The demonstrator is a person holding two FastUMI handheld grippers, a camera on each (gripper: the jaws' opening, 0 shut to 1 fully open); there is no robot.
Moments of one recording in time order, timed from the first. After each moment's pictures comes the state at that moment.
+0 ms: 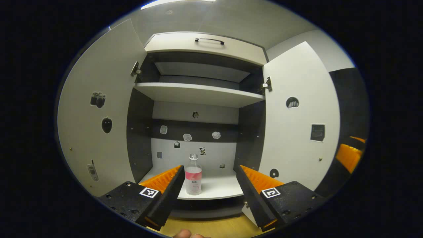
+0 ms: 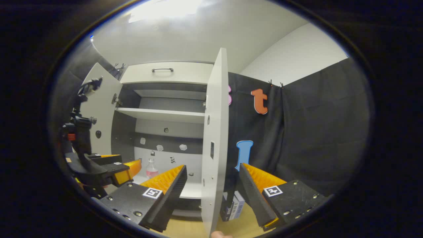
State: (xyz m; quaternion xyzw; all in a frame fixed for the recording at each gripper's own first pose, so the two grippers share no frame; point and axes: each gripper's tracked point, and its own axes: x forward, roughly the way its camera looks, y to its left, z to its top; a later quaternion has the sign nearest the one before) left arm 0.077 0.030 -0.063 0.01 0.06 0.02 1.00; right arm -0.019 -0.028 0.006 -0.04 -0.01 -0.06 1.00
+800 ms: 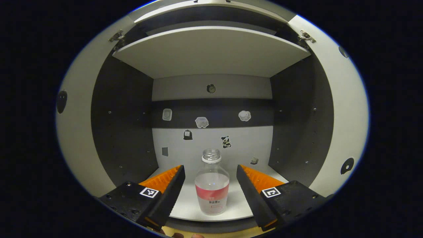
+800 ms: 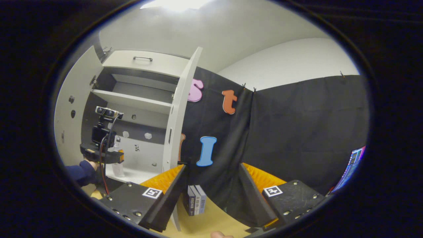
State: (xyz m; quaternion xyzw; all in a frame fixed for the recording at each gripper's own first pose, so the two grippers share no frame) left arm 0.235 0.098 -0.165 0.04 0.11 0.10 0.99; right arm -0.061 -0.090 -0.012 -0.10 0.02 -0.18 0.98
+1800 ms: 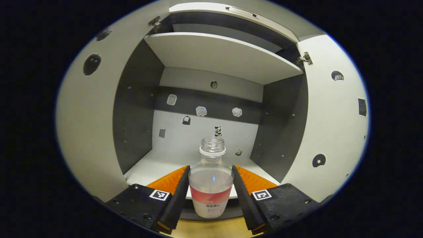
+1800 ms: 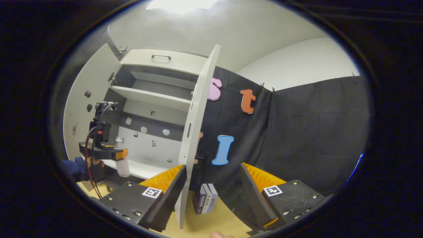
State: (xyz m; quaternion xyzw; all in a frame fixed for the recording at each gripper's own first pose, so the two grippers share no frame) left arm 0.122 0.097 -0.166 -0.05 0.12 0.04 0.99; right arm -0.052 -0.063 -0.018 -0.11 0.01 -0.08 0.99
